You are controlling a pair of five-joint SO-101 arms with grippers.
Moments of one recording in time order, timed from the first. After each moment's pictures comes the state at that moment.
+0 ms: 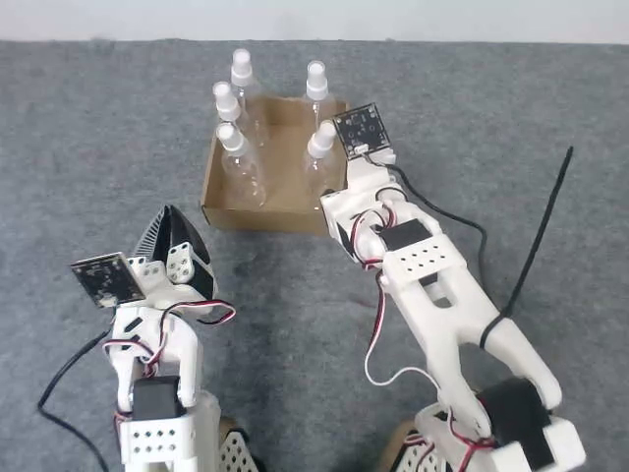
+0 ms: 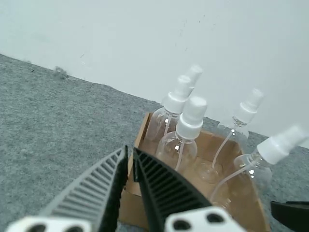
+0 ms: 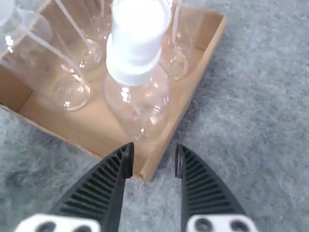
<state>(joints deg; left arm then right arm) -9.9 -103.5 97.2 30.5 20.4 -26.3 -13.1 38.6 26.9 -1.9</state>
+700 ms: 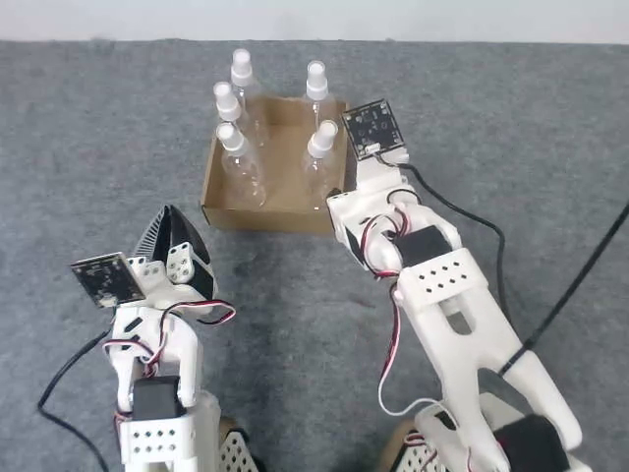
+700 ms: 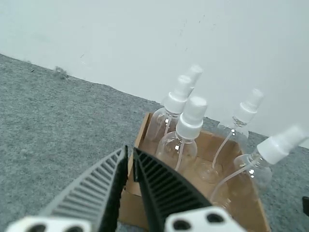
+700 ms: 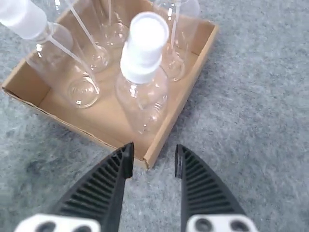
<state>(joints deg) -9.9 -103.5 97.2 30.5 20.4 -26.1 -24.2 38.6 36.6 -1.9</state>
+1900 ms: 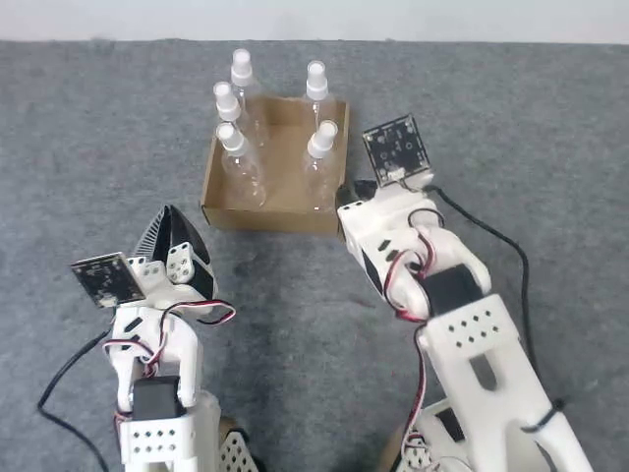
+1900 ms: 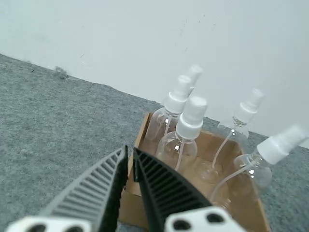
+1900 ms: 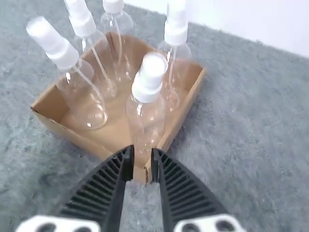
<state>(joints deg) -9.9 -103.5 97.2 30.5 20.4 -26.1 -43.4 46.5 37.3 0.1</state>
